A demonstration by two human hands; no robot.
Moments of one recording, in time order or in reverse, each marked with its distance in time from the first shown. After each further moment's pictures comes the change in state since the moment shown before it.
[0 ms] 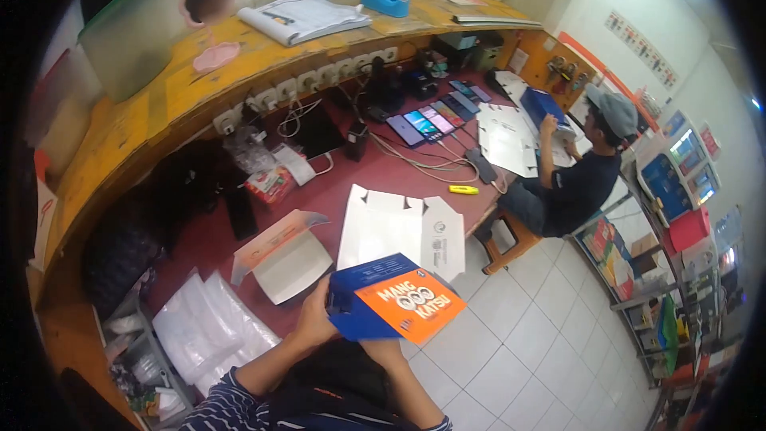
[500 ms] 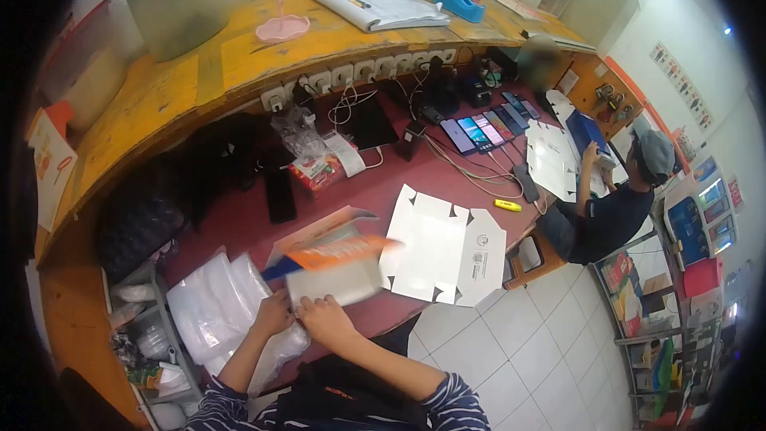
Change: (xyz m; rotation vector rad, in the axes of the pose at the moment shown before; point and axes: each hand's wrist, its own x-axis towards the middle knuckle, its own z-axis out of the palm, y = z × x) left_hand -0.087 -0.164 -0.092 0.630 -0.118 -0.124; right_hand 0.048 -0.058 0.123 -0.828 -0.583 -0.724
